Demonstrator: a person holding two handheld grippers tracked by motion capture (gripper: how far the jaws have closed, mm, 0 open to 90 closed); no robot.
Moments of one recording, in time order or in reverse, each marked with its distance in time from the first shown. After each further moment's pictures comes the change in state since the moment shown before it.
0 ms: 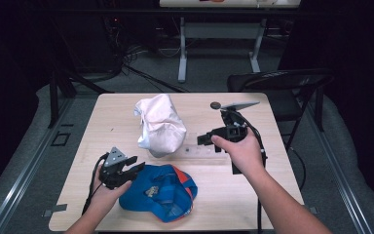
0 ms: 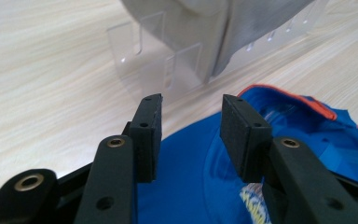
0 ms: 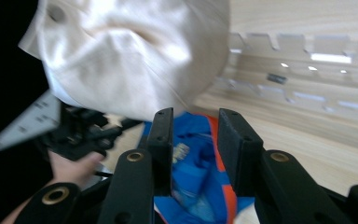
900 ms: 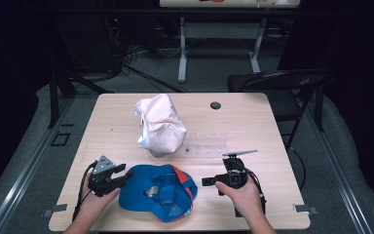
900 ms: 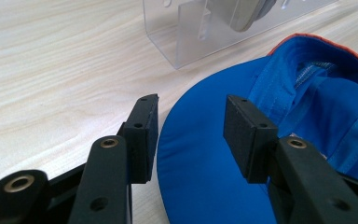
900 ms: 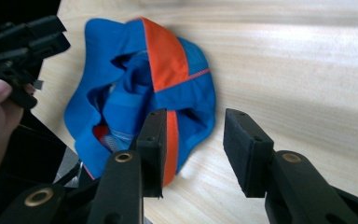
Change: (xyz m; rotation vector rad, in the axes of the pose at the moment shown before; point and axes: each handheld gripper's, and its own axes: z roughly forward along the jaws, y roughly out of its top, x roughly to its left) left arm 0.025 -0.039 -0.005 0.037 0.019 -0.033; right arm -0.066 -0.101 0.058 0.036 -0.021 -0.005
